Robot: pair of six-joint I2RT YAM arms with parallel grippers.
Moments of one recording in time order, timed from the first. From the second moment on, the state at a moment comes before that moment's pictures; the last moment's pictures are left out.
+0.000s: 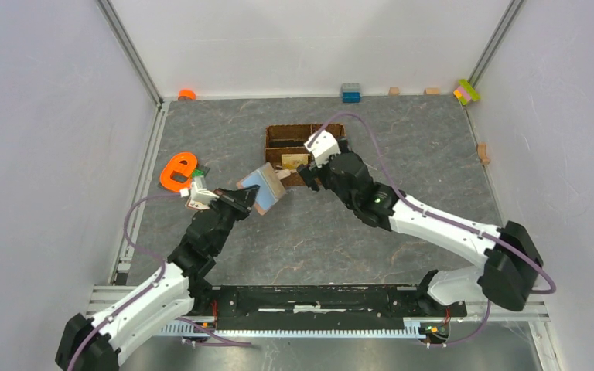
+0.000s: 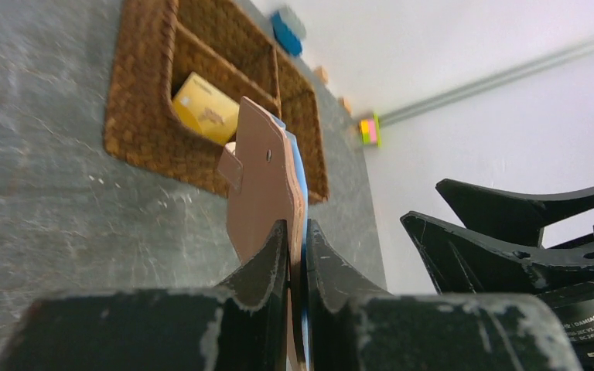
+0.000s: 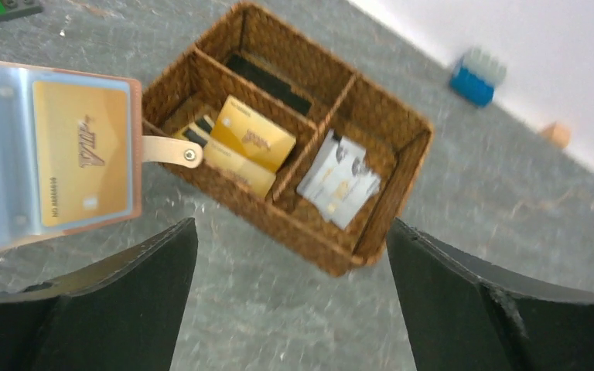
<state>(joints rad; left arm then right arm) -0.62 0.59 0.22 0.31 -0.38 -1.05 0.90 1.38 1.01 0.06 0.40 -0.20</state>
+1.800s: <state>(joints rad) -0.62 1.10 0.27 1.25 0.35 -1.15 0.44 1.08 0.25 1.25 -0.70 0.83</state>
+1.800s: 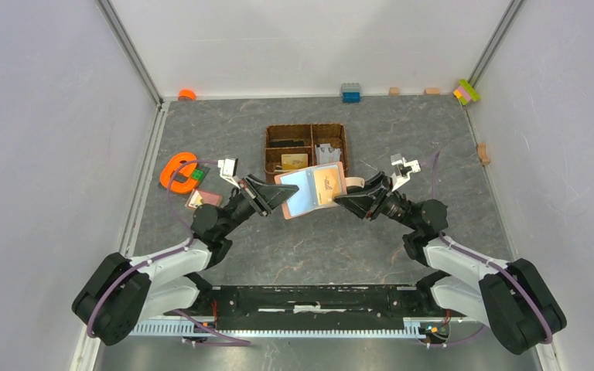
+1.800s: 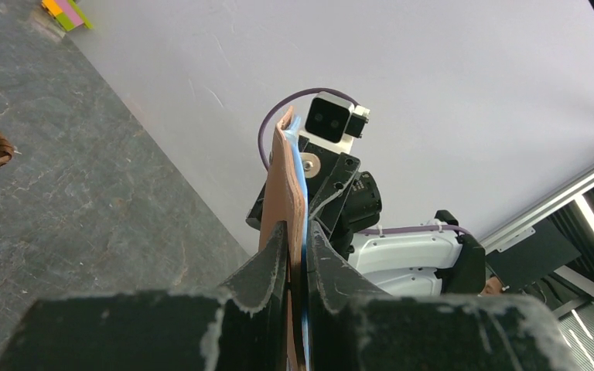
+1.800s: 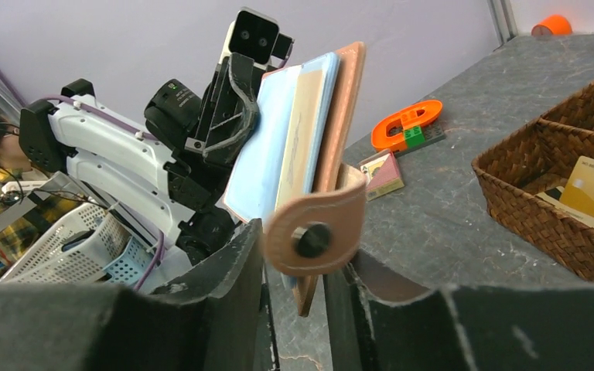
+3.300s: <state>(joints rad) -0.69 1.05 0.46 0.60 0.32 -0.86 0.41 1.22 0.25 1.12 -0.70 0.84</state>
